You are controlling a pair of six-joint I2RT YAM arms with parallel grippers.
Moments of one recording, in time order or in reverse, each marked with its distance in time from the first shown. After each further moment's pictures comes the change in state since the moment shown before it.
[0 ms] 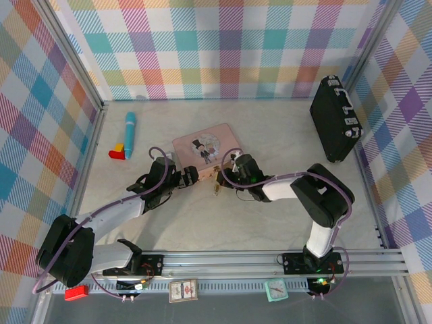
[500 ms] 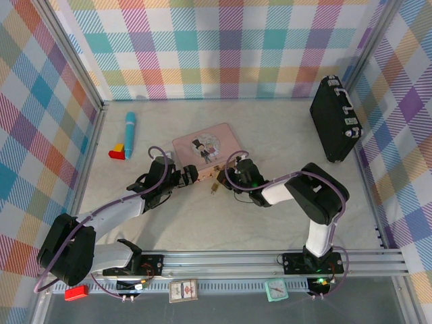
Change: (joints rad) left arm 0.013 0.008 0.000 0.016 0.008 -0.005; right arm 0.016 0.047 -0.051 0.172 0.064 0.253
